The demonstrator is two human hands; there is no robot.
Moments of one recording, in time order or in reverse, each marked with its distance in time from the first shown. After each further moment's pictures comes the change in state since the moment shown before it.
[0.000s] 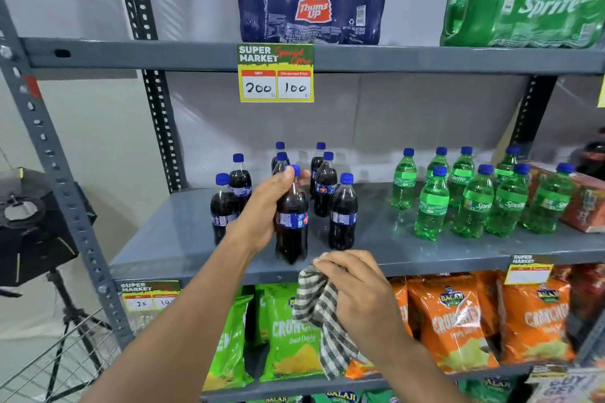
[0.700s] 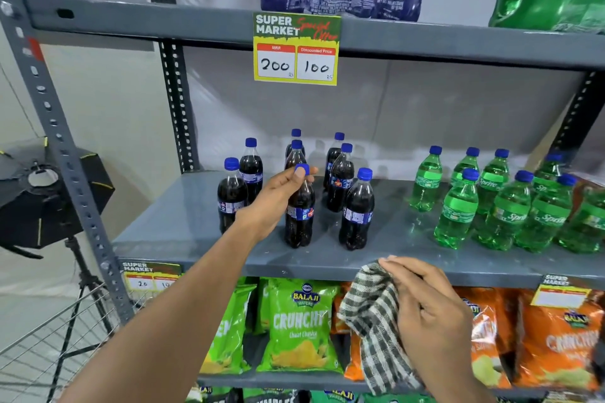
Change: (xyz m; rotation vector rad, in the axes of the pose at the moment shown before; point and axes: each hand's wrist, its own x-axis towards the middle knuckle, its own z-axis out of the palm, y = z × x) left_hand 0.032 -0.037 -0.022 0.192 0.102 -0.067; right_hand -0.028 0.046 -0.029 0.147 0.180 0.258
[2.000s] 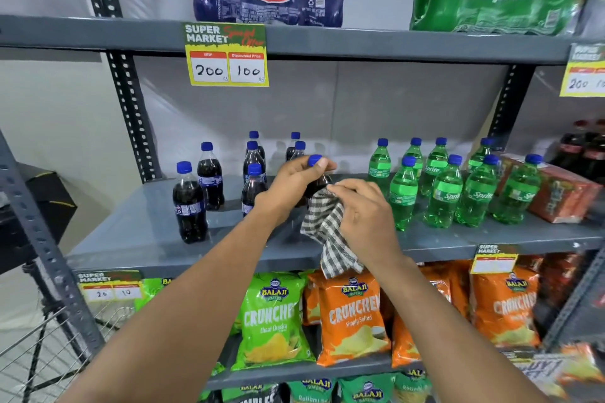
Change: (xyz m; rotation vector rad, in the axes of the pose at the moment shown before) left_hand 0.015 0.025 0.104 -0.016 -0.131 0.092; right_hand 0.098 0.016 0.006 -0.220 -0.036 -0.139
